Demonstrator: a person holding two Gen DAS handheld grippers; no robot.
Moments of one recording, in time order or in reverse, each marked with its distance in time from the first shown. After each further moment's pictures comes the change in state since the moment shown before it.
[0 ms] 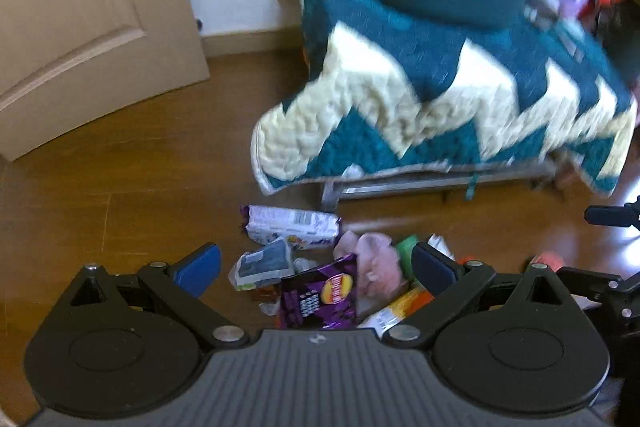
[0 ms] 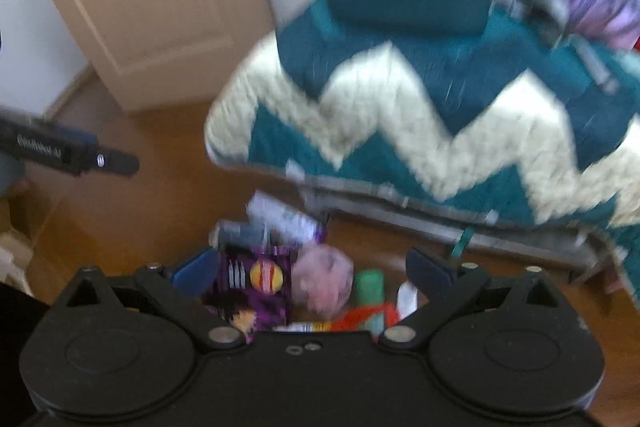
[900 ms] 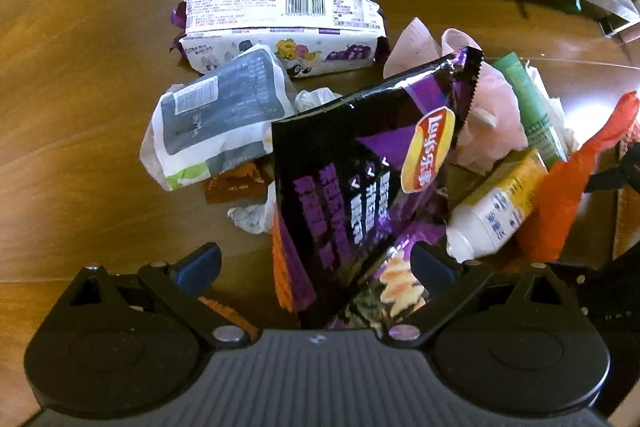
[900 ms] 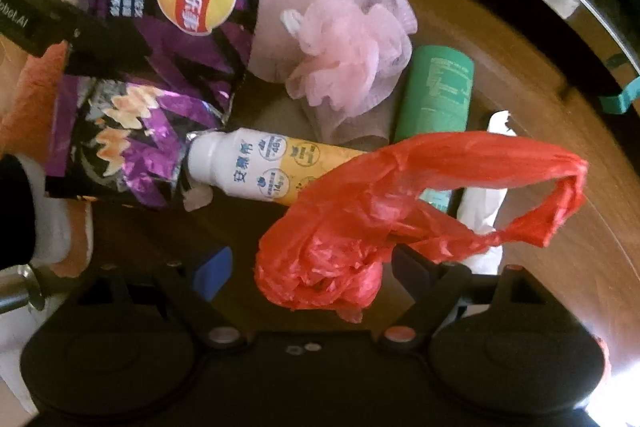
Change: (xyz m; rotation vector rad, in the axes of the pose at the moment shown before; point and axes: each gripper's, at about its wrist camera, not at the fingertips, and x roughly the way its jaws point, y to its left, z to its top) left arm 0.278 0.035 -0.104 0.075 0.395 -0.086; right arm 0.266 0.005 -0.121 -0.248 0.584 -0.081
